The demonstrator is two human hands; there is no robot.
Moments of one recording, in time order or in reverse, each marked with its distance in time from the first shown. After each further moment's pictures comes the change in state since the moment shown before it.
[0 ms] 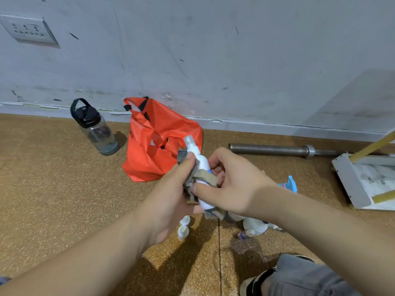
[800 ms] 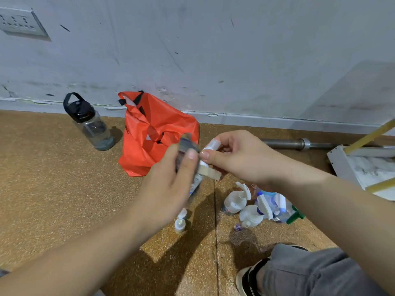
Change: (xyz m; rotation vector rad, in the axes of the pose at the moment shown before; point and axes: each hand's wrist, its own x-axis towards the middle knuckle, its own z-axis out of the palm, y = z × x) left_hand -0.006 -0.006 -0.010 0.884 0.219 0.630; right_hand 0.013 0.012 -0.029 0.388 -0.090 0.009
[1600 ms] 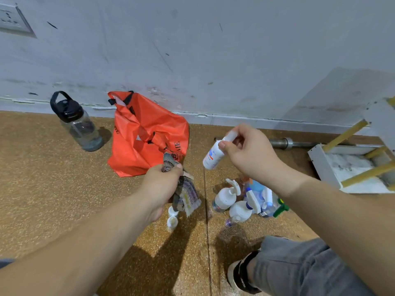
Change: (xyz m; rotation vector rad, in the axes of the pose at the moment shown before) left_hand 0.016 -0.038 0.022 -0.447 0.001 -0.751; right_hand -0.002 0.029 -0.010 -0.396 0.525 -0.022
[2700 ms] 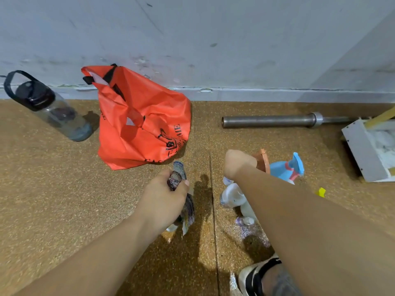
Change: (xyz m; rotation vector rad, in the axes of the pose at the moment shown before) left_hand 0.069 -0.047 0.028 0.585 0.037 0.112; right_hand 0.094 0.159 0.139 -0.717 -0.502 0.343
